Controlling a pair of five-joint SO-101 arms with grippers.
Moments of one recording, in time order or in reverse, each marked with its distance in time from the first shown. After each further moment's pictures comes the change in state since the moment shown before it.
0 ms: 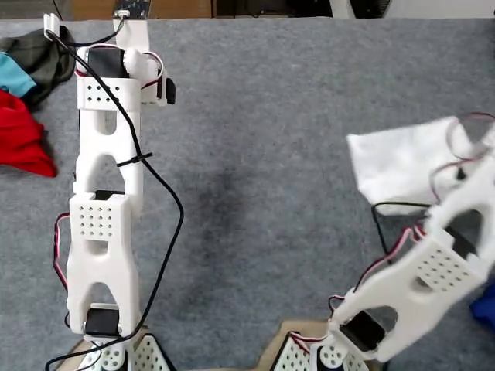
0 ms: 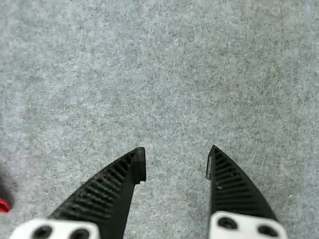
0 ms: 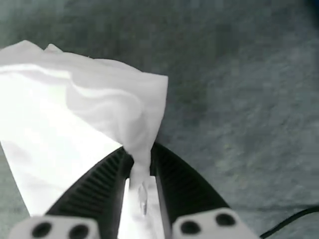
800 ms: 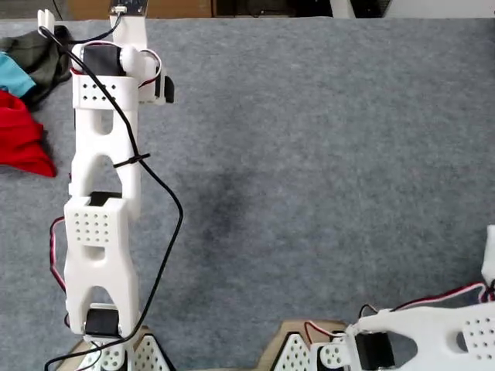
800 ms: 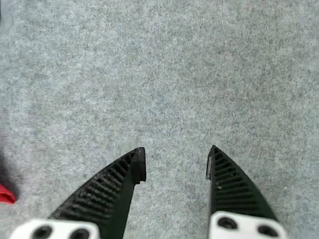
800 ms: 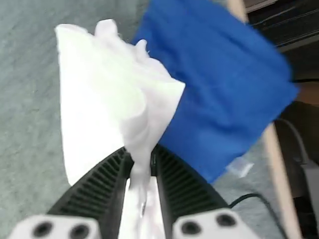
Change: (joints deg) left arm 0.0 -6.1 6.0 0.0 0.0; right arm 37.4 0.0 -23.6 11.2 18.4
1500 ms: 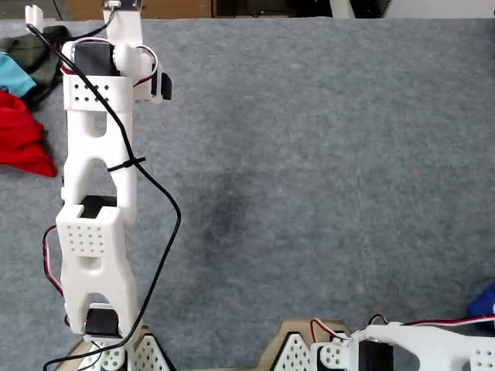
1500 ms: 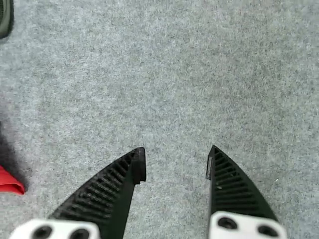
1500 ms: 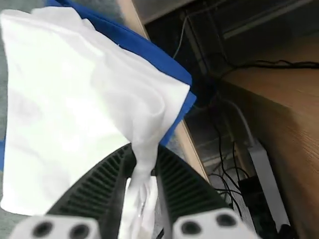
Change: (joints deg) left arm 0.0 -6.9 5.1 0.0 0.0; right arm 14.7 0.0 7.4 0.0 10.2
